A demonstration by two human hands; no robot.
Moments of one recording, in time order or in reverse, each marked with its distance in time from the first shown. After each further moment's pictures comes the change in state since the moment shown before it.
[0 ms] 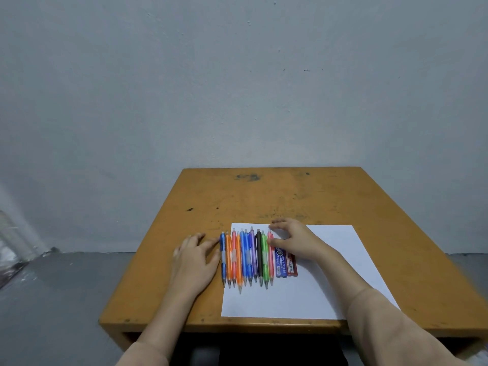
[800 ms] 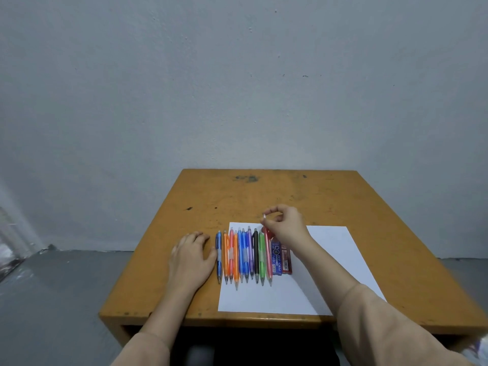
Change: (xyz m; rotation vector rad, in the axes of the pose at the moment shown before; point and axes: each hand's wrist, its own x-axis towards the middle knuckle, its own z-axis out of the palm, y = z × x) left_hand -0.003 0.003 -0.002 0.012 0.051 -0.049; right_hand -0.007 -0.047 -0.002 0.553 0.316 0.173
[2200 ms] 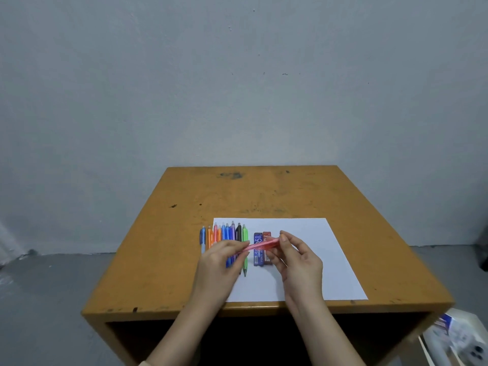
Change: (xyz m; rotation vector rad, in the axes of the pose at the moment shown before) left_hand -0.062 0.076 -0.007 -0.539 0.113 0.341; right_hand -0.115 0.009 -0.009 0.885 0.381 0.203
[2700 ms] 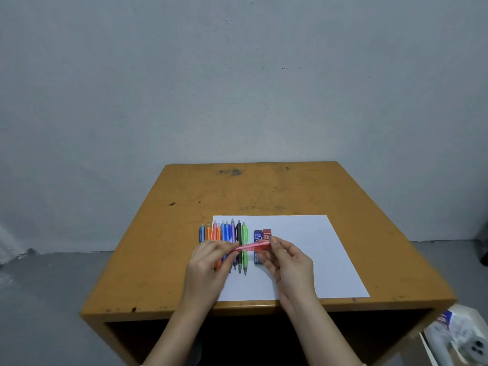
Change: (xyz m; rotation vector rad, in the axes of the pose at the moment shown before) left_hand -0.006 -0.034 0.002 -0.003 0.160 0.208; right_hand 0.007 0.013 0.004 0.068 -0.025 0.138
